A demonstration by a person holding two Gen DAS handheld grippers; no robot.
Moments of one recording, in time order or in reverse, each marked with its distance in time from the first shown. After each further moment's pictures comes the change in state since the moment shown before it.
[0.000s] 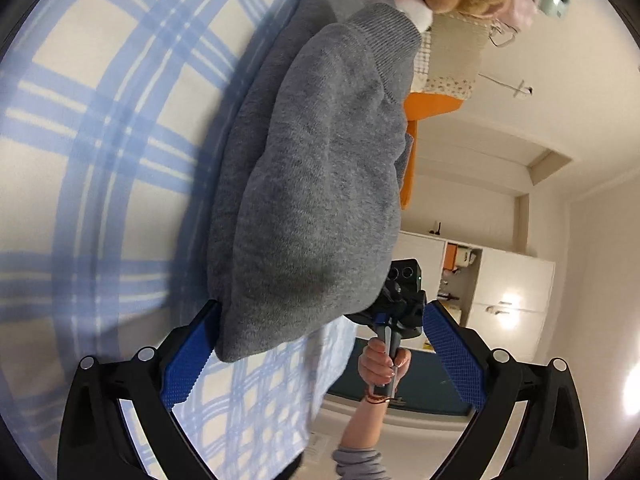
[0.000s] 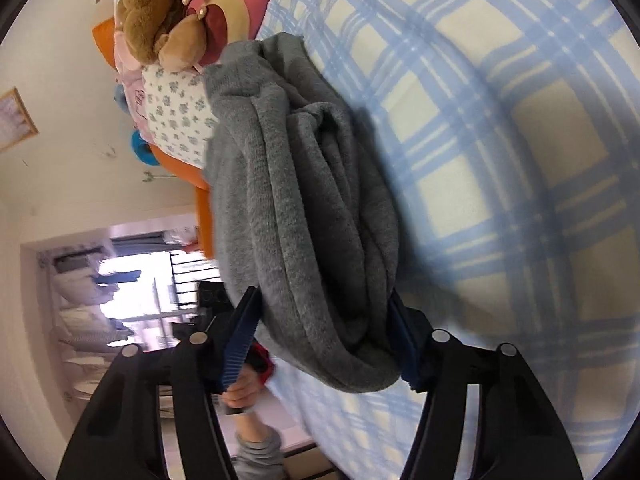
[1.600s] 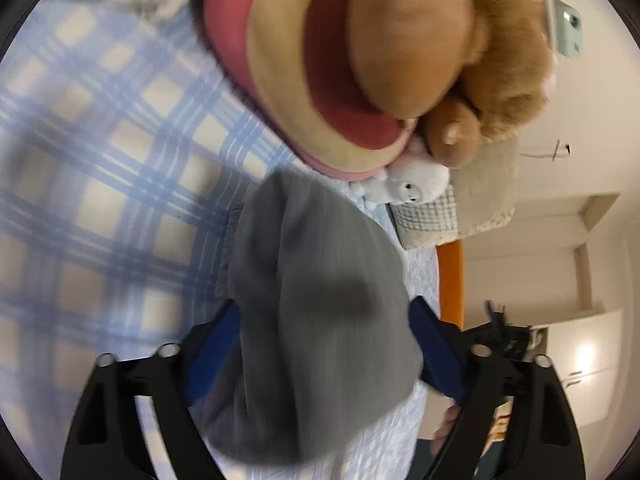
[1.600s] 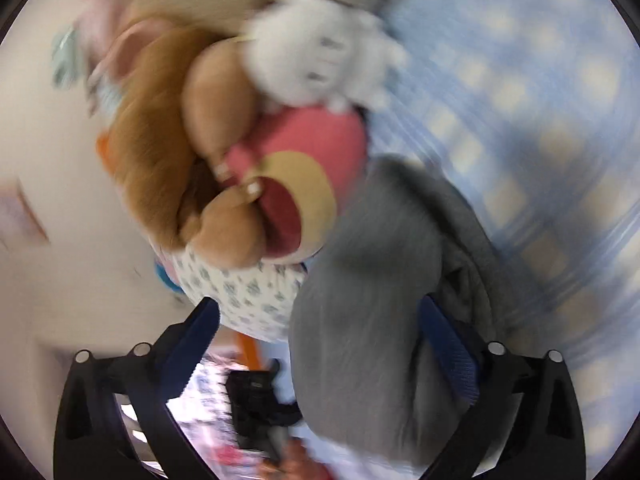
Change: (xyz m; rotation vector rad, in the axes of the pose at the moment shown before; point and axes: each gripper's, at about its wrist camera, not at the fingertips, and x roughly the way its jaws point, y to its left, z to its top) left arm -0.029 -0.131 0.267 0.192 -0.364 0.323; right arm 0.055 0.144 0.257 -0.014 -0.359 0.025
